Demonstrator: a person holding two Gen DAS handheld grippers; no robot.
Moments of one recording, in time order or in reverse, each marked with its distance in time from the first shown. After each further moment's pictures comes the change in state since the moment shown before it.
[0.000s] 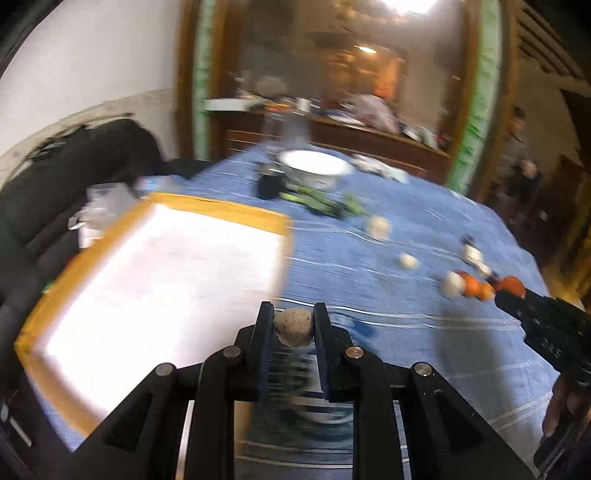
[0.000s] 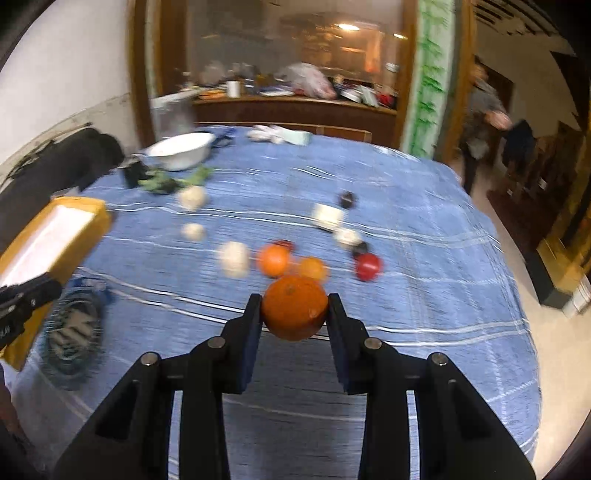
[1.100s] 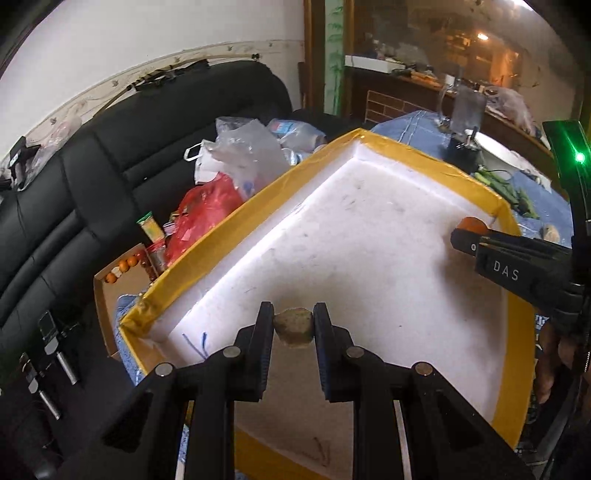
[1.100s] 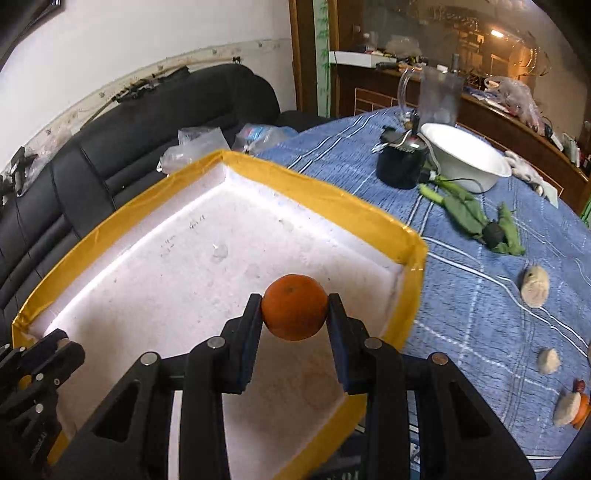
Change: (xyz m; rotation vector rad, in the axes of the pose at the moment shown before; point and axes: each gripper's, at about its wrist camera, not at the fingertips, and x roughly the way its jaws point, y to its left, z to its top) left arm 0.035 0.143 -0.023 -0.201 0.160 0.363; right arm 0.118 0.314 0.064 -0.294 0.128 0.414
